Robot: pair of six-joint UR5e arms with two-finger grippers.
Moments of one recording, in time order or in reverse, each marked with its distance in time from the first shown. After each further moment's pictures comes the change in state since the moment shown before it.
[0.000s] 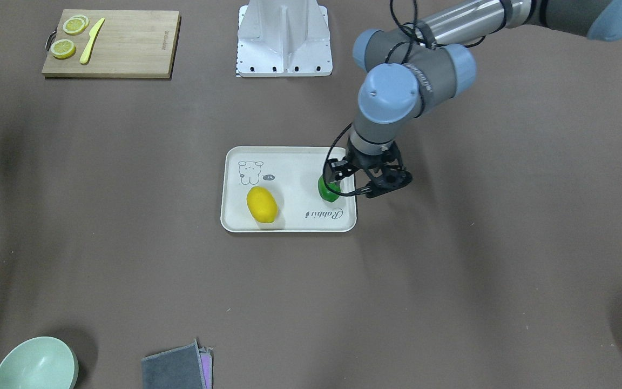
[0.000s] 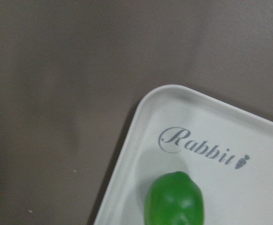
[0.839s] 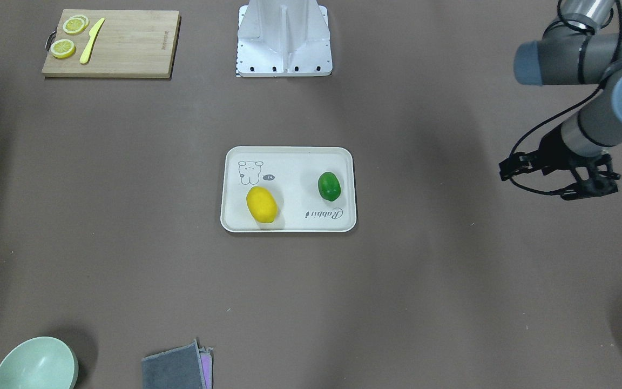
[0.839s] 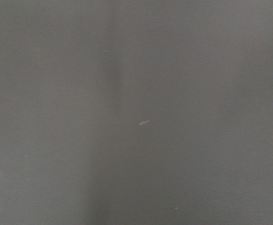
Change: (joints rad) left arm -0.368 0.426 -0.095 0.020 -0.174 0.669; right arm 0.121 0.004 -0.143 -0.004 -0.034 -0.093
